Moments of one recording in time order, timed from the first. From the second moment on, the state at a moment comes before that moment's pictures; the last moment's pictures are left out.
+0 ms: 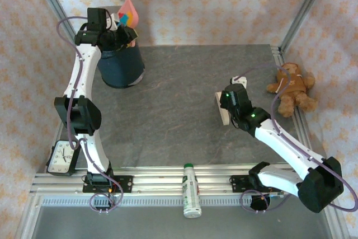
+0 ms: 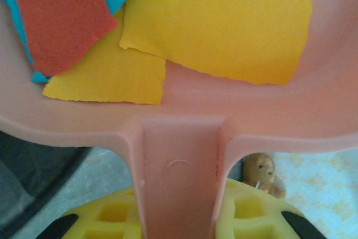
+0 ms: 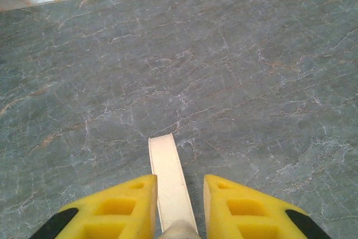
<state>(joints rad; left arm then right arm) 0.08 1.96 2.05 -0.75 0.61 -0.77 0.53 1.09 0.81 -0.36 0.40 0.45</state>
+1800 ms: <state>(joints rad) 0.12 1.82 1.54 0.30 0.74 -1.72 0.53 1.10 0.81 -0.37 0.38 0.46</state>
